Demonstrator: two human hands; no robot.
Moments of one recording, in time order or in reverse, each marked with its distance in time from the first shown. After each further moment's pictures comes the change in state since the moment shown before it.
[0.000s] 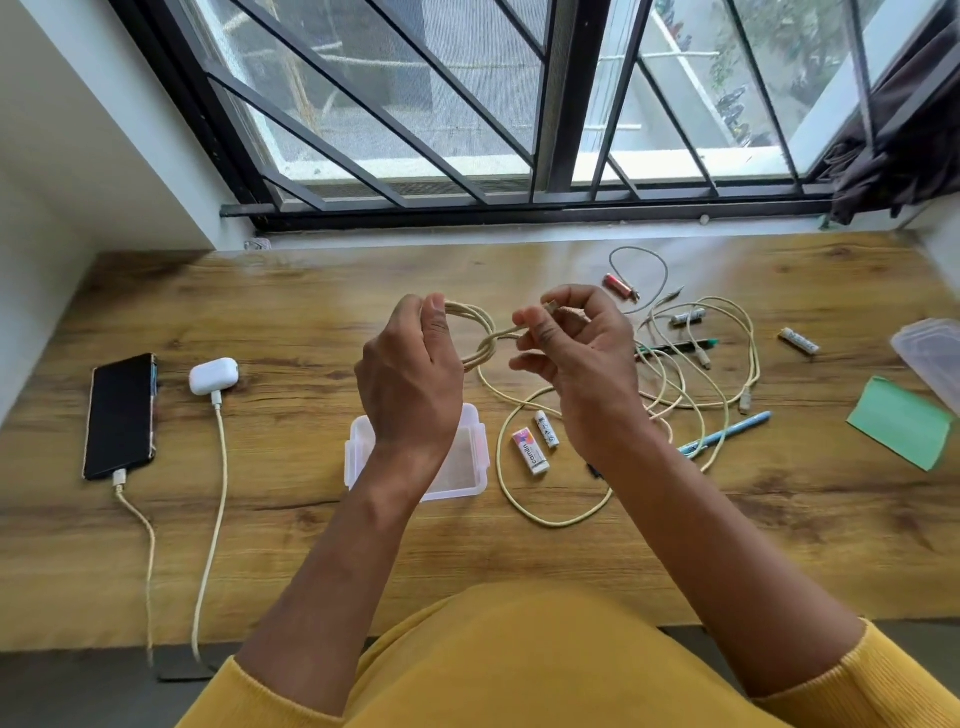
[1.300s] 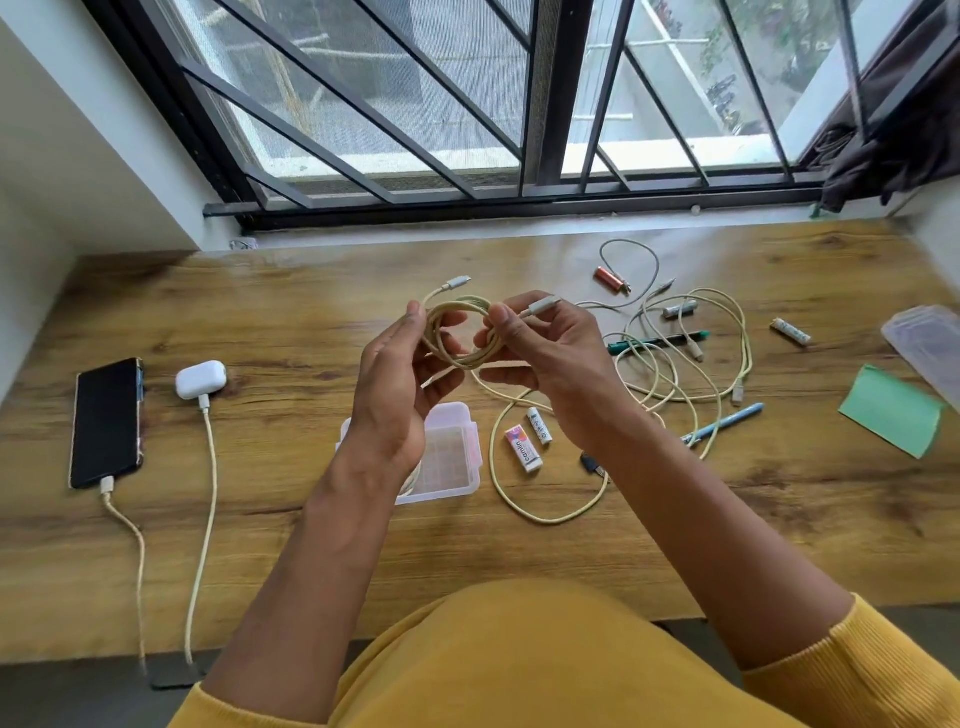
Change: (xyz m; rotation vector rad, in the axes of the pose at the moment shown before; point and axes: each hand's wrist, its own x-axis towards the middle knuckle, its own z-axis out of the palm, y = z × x) left_hand 0.004 -0.003 -0.009 -0.954 -0.482 -0.695; right_hand 0.009 0.002 -0.005 -0.134 -0.186 0.129
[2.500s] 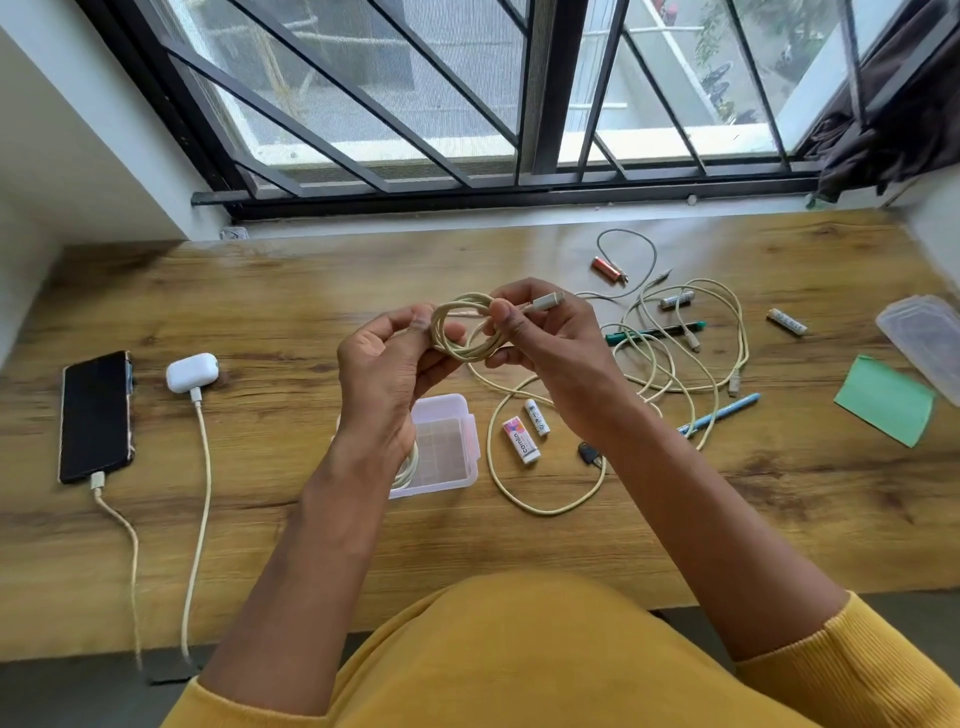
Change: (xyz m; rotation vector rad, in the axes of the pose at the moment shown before) left_hand 0.011 -0.005 -0.005 -0.109 0.121 0.015; right_hand 0.003 0.003 -0.002 -0.106 -0.047 -0.133
